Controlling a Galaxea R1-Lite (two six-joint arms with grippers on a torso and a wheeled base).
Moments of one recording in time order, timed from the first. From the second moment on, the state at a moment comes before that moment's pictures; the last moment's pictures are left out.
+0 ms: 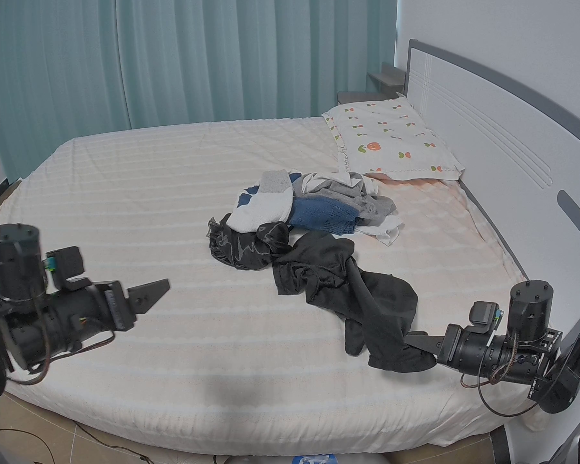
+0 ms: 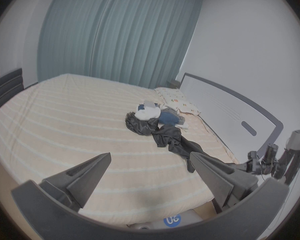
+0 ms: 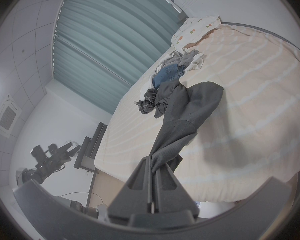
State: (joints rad) left arm -0.35 1.34 -0.48 -0.47 0.04 -0.34; right arm 0.44 1.83 -0.20 -1.24 0.27 0.76
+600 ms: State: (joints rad) left arm -0.50 2.20 -1.17 -0.48 0.08 -0.62; right arm 0.41 1.79 -0.06 -1.35 0.25 0.77
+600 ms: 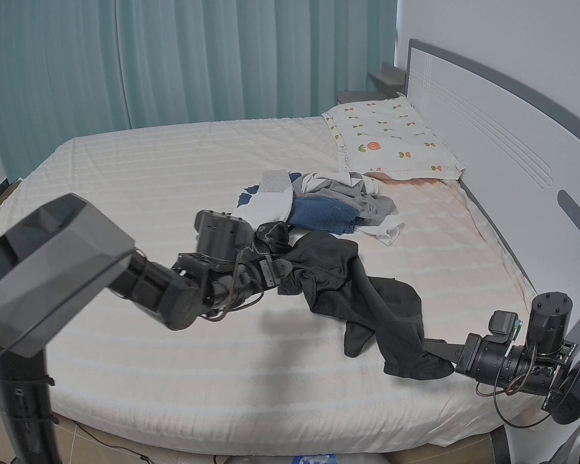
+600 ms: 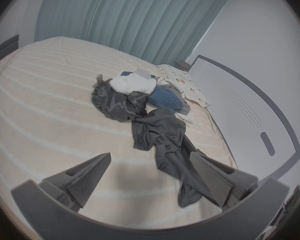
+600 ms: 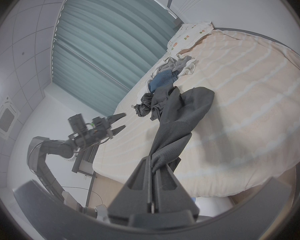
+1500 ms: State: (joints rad) left arm -0.52 2.77 -1.88 -0.41 0.23 -0.79; right arm 0.40 1.73 -0.02 -1.37 0.24 0.76
